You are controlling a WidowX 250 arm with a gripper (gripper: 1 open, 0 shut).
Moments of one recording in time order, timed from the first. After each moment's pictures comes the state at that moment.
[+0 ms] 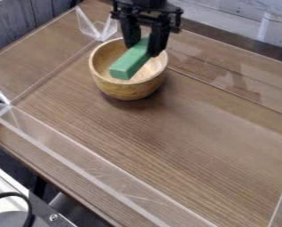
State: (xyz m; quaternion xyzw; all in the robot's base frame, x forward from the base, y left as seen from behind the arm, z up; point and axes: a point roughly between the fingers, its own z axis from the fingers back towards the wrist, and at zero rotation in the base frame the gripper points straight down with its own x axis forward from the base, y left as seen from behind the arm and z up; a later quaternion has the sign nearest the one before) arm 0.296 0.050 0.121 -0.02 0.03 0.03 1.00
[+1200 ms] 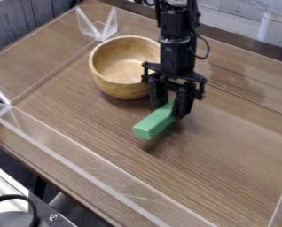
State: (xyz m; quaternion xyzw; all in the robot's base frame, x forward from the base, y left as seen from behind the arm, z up) arm 0.286 0.009 0.041 -0.09 0.10 -0.02 0.99
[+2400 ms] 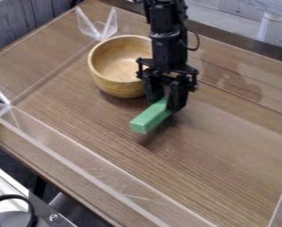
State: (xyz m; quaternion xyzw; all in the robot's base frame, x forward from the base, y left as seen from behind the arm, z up) arm 0.286 0.009 0.042 -0.12 0.09 -0.03 0.99
